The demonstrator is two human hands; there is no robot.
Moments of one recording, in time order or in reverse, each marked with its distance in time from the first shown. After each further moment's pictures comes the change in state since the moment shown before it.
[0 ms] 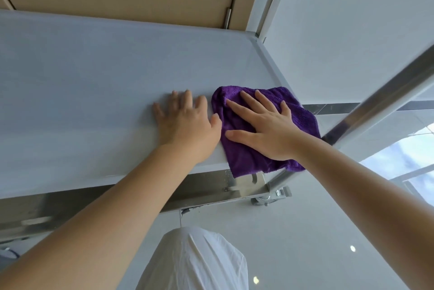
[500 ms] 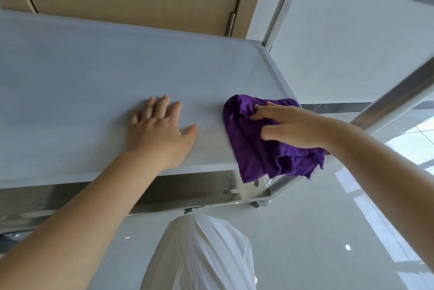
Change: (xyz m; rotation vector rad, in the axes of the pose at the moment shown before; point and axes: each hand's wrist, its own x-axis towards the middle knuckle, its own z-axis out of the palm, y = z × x) left_hand -0.030 -0.066 -0.018 0.014 -0.088 -0.016; right_hand -0.029 -0.006 -0.036 0.169 -0.167 0.027
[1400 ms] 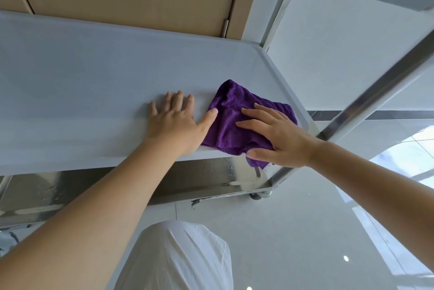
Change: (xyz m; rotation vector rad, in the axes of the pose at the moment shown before) left_hand 0.032 0.036 0.010 -0.016 -0.011 0.022; right_hand 0.019 0.041 0.033 -0.258 0.292 -0.417
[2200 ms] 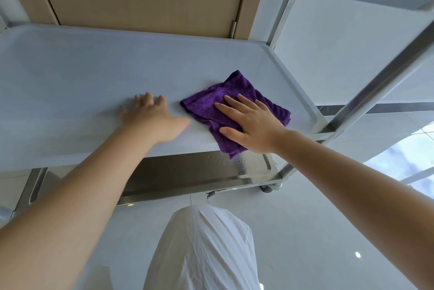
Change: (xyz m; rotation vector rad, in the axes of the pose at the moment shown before) left_hand -0.019 -0.059 -0.034 0.093 -0.099 -0.205; right_hand 0.043 -0.062 0.010 -0.083 -0.052 0.182
